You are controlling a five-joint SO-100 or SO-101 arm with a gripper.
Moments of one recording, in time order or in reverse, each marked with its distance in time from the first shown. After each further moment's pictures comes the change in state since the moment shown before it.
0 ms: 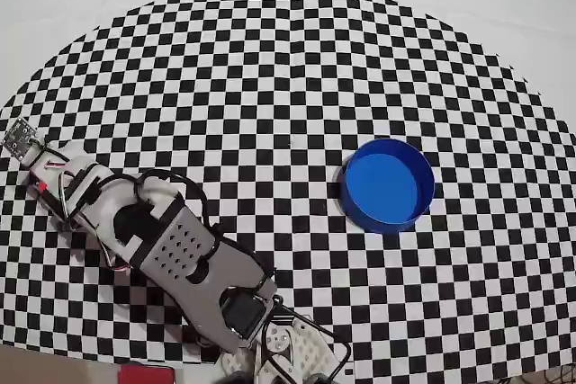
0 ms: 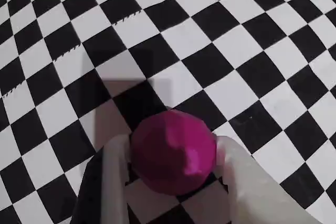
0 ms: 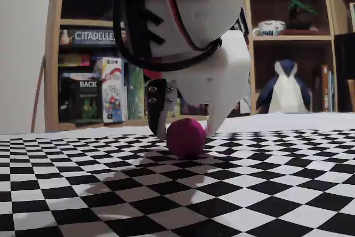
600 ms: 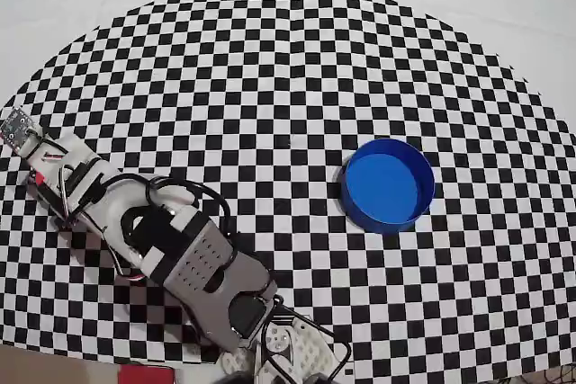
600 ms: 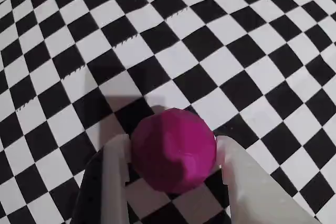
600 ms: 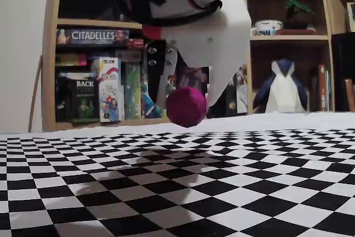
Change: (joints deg) arm 0.5 10.5 4.9 2.1 0.0
